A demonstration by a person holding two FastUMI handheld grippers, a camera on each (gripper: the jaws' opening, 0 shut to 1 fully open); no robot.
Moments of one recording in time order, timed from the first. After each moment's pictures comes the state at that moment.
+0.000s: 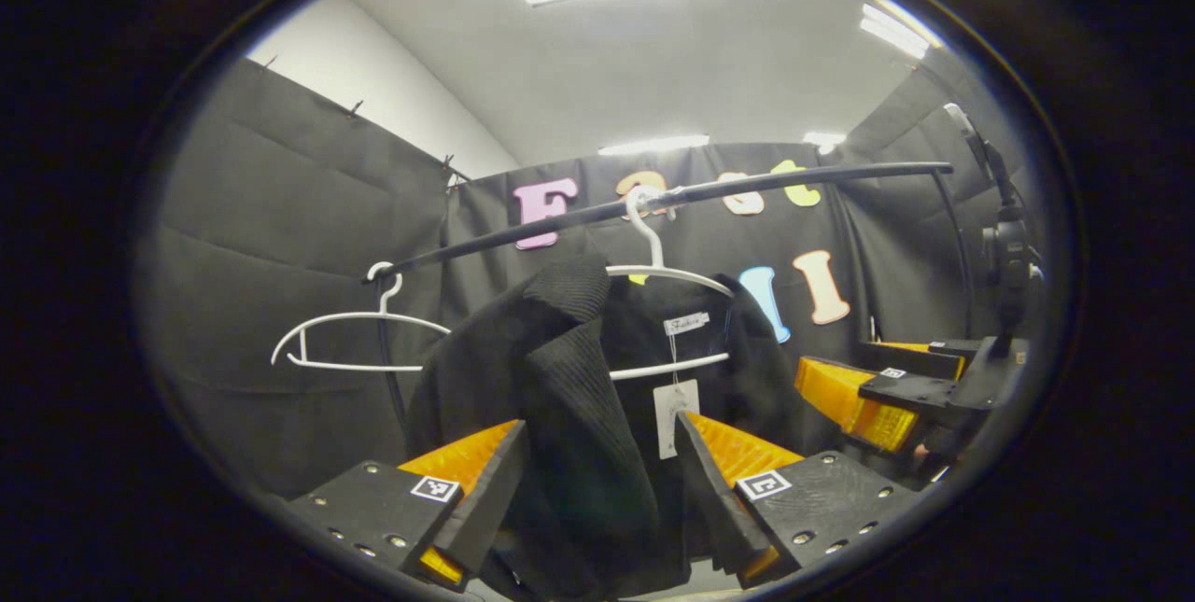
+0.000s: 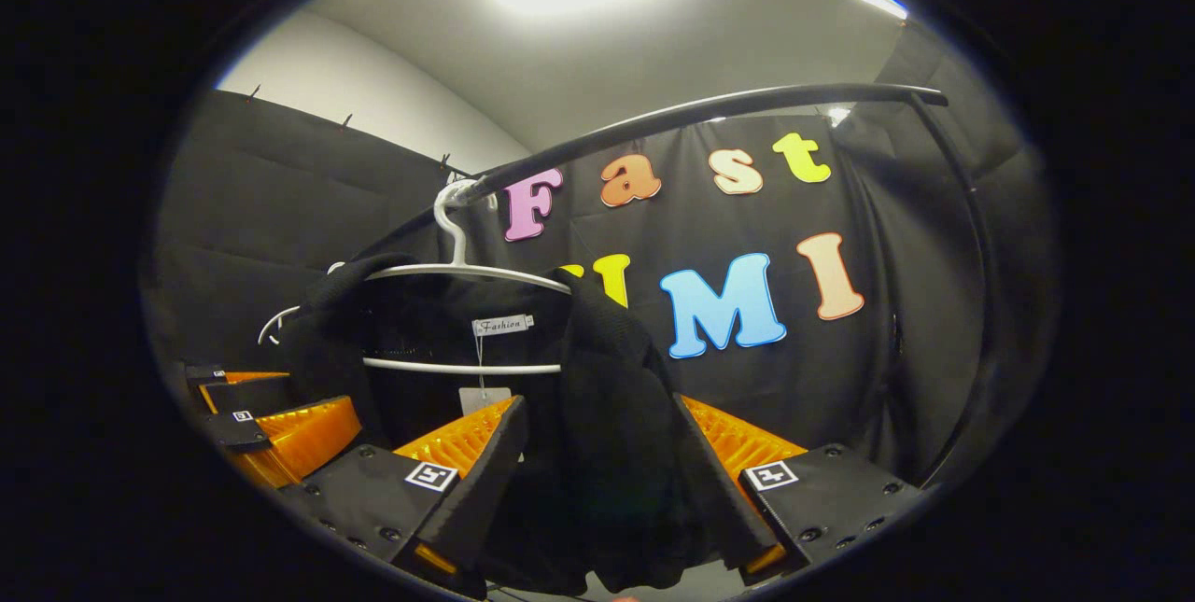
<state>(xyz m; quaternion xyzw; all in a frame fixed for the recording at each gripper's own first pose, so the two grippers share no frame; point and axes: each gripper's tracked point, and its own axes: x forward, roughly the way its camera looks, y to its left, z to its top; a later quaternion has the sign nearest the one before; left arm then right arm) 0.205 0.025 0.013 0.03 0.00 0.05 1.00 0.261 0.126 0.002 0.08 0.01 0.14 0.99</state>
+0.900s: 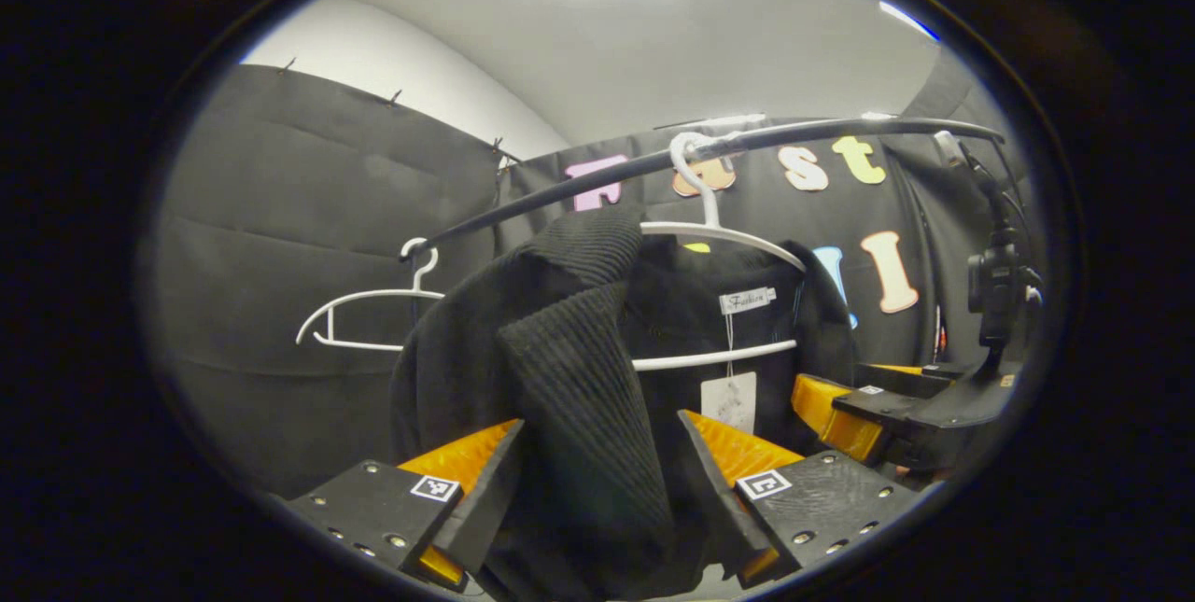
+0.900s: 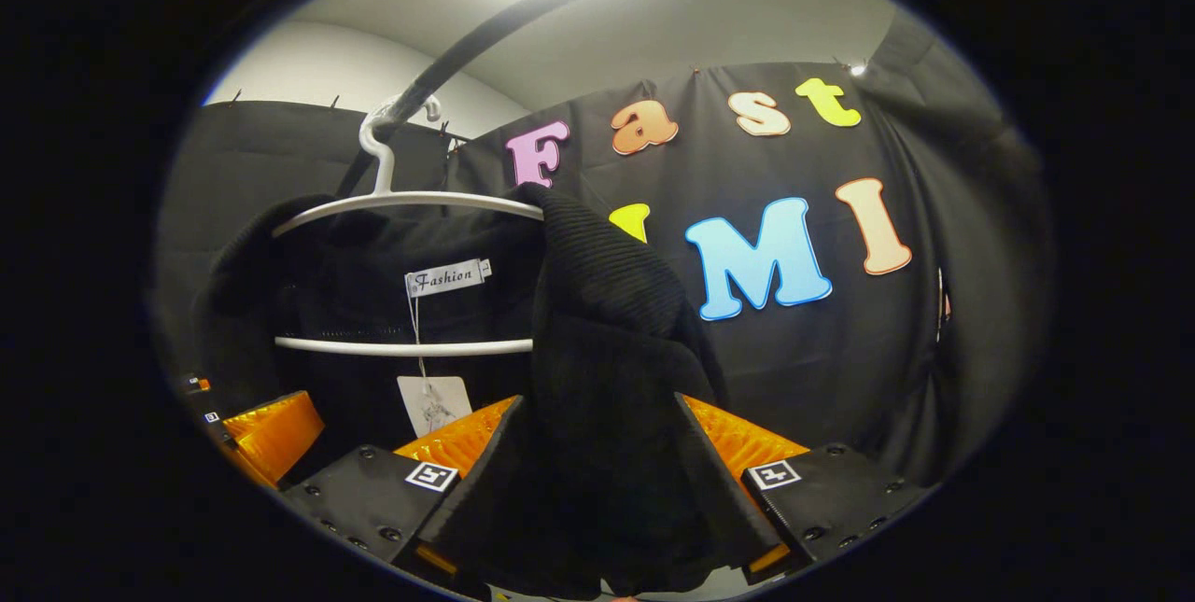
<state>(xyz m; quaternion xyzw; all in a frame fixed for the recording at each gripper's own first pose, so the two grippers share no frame) 0.254 0.040 -0.017 0.02 0.02 0.15 0.99 0.340 0.161 -0.053 0.08 0.08 0.17 0.98</state>
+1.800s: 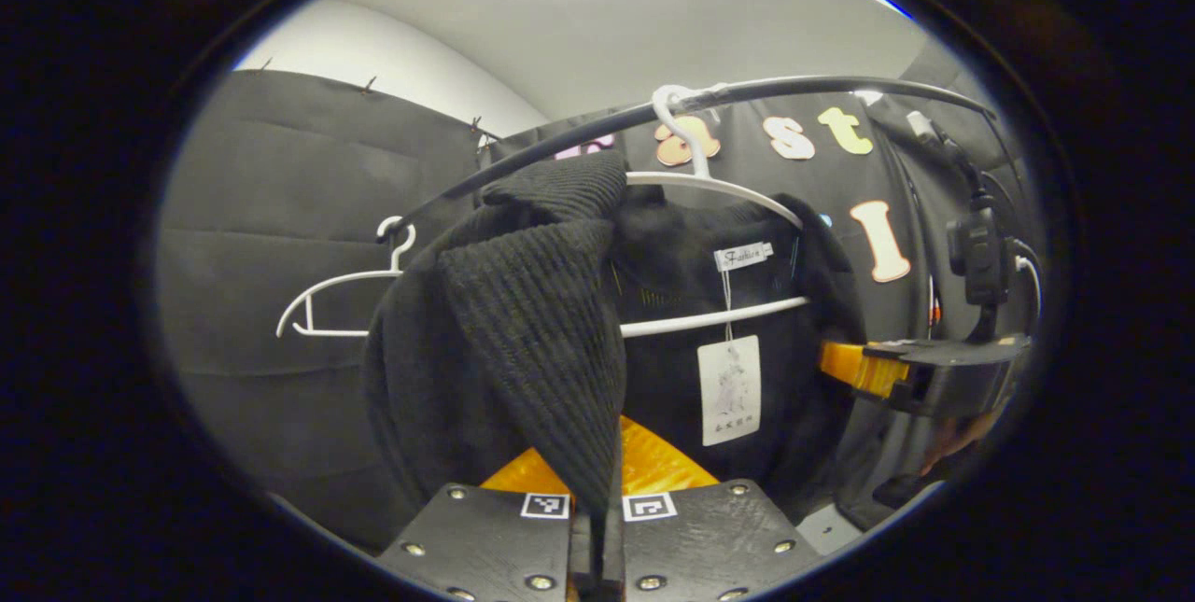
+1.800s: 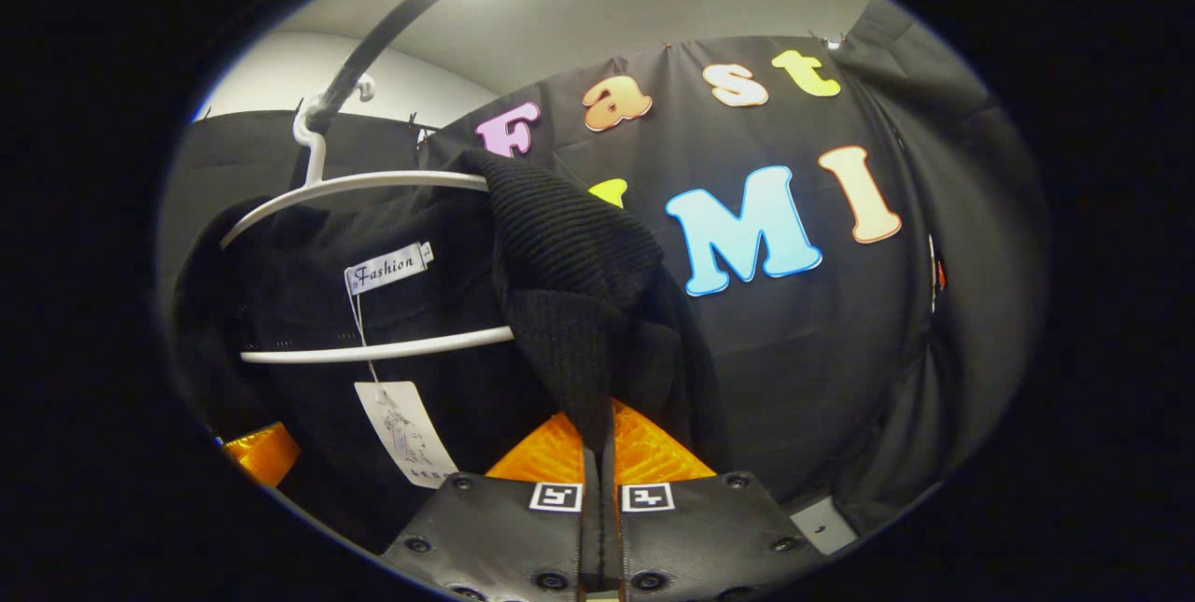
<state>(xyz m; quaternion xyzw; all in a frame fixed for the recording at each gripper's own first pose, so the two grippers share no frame) 0.270 0.039 -0.043 0.03 0.07 0.11 0.99 0.361 0.145 -0.051 0.09 0.10 0.14 0.98</state>
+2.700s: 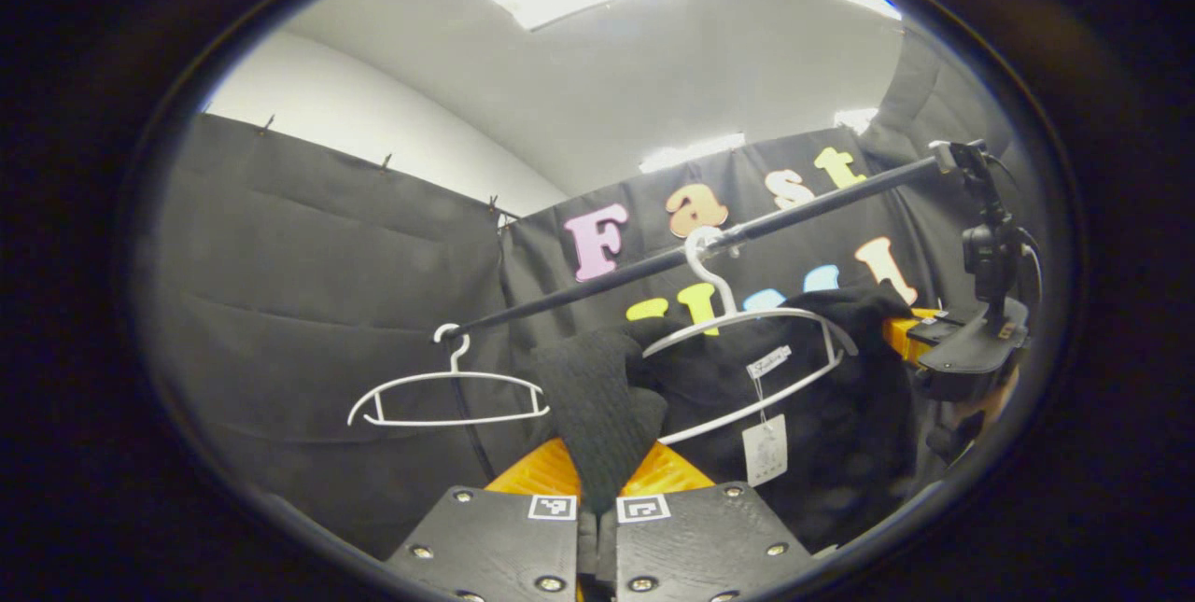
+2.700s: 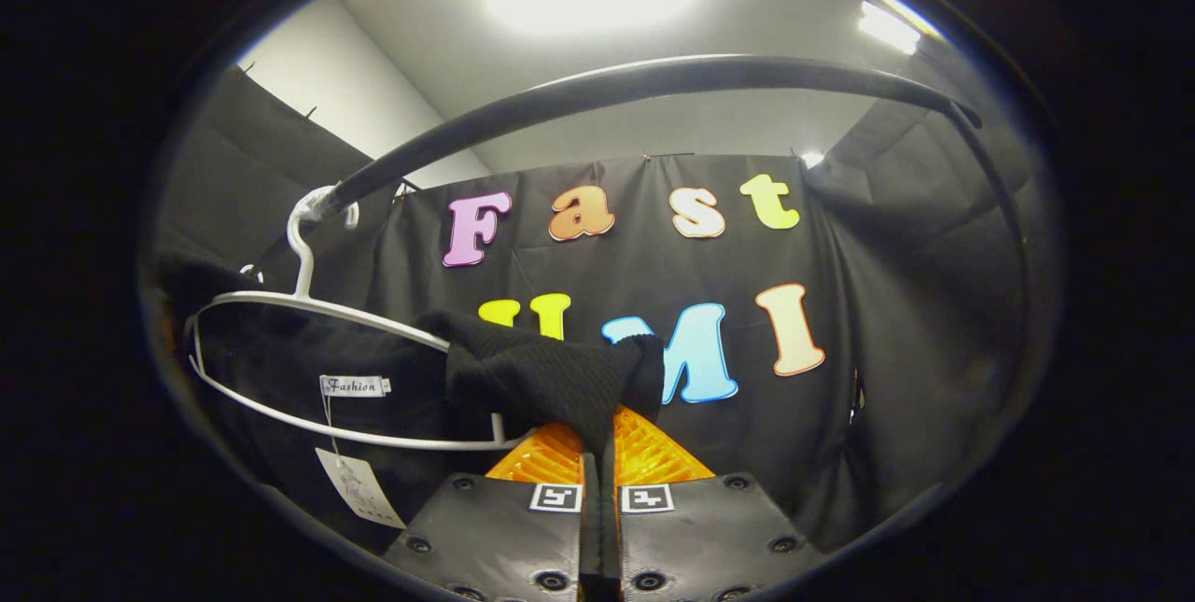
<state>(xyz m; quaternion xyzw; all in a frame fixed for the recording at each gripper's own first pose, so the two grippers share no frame) 0.207 0.083 0.083 0.10 -0.04 0.14 0.98 0.364 0.069 0.047 0.03 -0.06 0.05 1.00</state>
